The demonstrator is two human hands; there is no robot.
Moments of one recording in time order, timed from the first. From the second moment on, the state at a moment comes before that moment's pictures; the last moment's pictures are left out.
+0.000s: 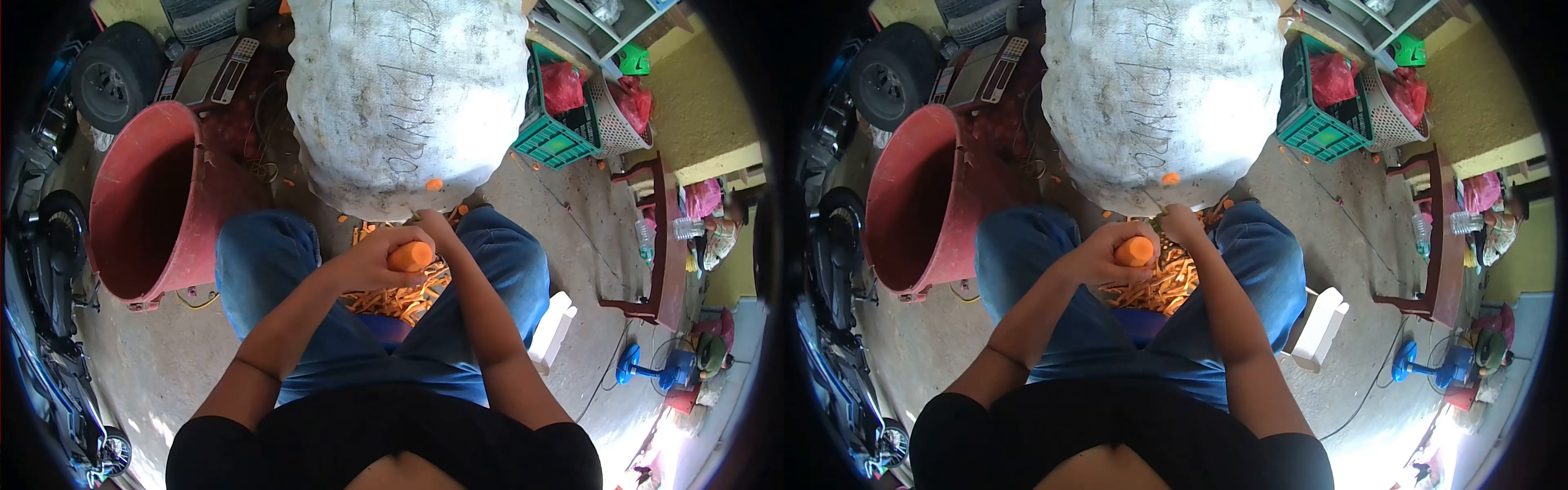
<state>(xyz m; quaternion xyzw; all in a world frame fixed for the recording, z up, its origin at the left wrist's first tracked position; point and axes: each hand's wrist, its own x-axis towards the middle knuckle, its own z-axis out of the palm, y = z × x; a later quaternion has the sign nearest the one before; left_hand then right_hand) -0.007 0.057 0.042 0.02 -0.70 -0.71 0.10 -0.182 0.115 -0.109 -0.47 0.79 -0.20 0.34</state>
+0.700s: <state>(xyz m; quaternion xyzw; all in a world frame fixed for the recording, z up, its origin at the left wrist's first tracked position) -0.018 0.030 -0.022 0.29 -0.81 -0.48 0.15 -0.145 0.112 -0.032 -0.39 0.79 -0.42 0.22</state>
